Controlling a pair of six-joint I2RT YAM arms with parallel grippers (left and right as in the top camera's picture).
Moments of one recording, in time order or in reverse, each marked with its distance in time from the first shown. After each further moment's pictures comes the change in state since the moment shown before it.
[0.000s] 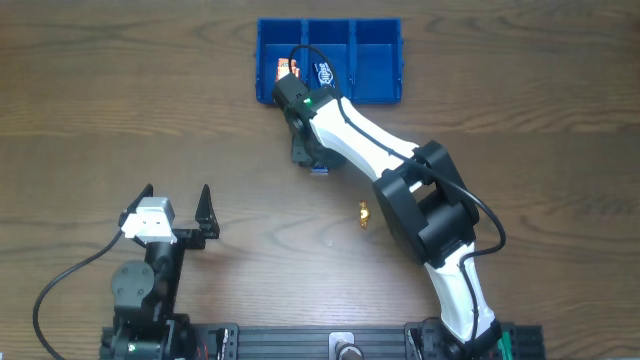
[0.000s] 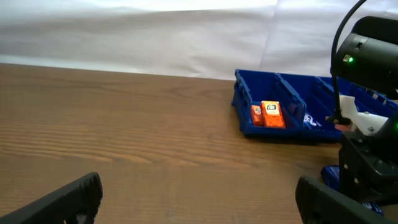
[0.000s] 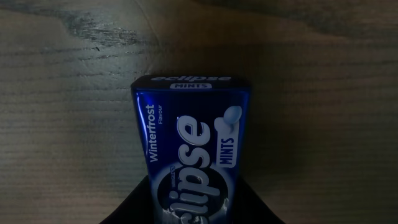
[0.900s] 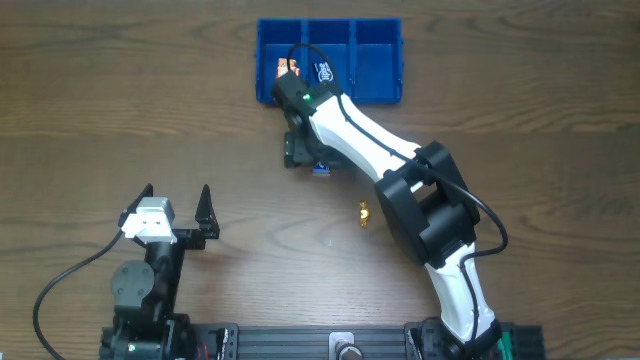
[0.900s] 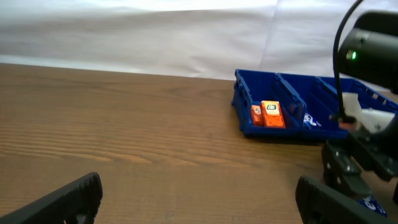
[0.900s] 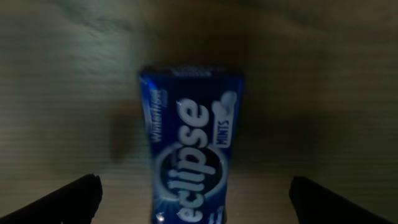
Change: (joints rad) left arm 0.000 0.000 0.000 0.000 0.000 0.000; right arm 0.000 -0.004 0.018 -0.060 0.007 -0.027
